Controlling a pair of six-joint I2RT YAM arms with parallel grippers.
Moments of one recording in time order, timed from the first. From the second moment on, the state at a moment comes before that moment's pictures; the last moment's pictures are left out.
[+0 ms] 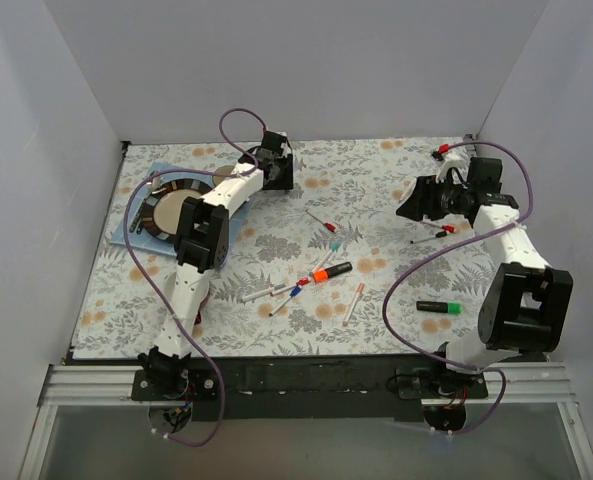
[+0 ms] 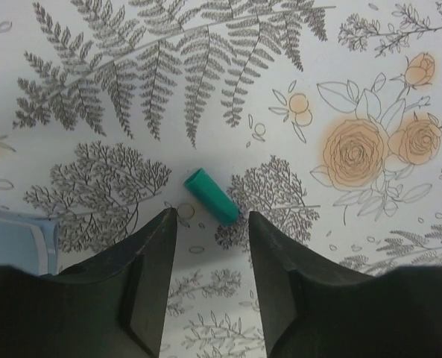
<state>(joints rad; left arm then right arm) -0.41 2.53 2.21 -0.52 -0.07 -0.33 -0.12 1.54 1.14 -0.41 -0.77 -0.09</state>
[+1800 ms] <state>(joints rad) -0.39 1.07 0.77 0.03 0.39 -0.34 -0.02 1.23 0.89 -0.51 -0.75 -0.69</state>
